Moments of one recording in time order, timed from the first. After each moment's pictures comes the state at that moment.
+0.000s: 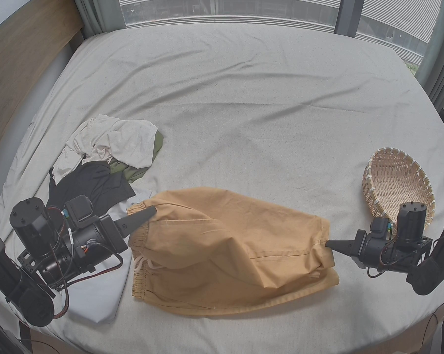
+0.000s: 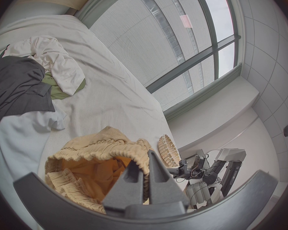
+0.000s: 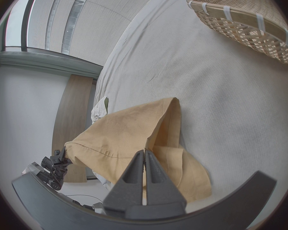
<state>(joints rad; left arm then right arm) -0.33 1.78 -0.23 -1.55 -0.43 -0.69 0.19 1.93 -0.24 -1.23 0.51 0.73</state>
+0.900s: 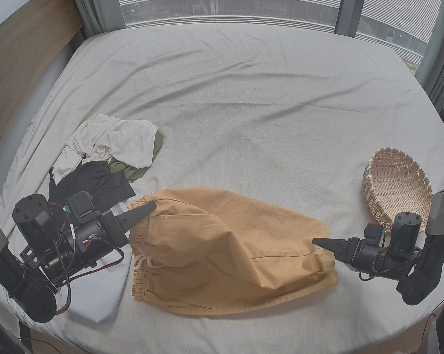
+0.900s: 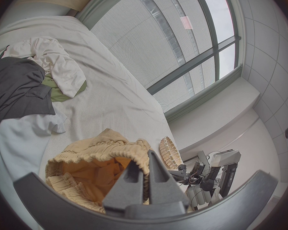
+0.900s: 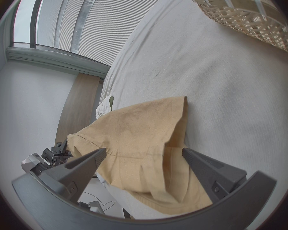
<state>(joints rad) -0.32 1.81 -0.25 -1.55 -0.43 -0.69 0.21 2.10 -0.21 -1.54 0.53 0.73</state>
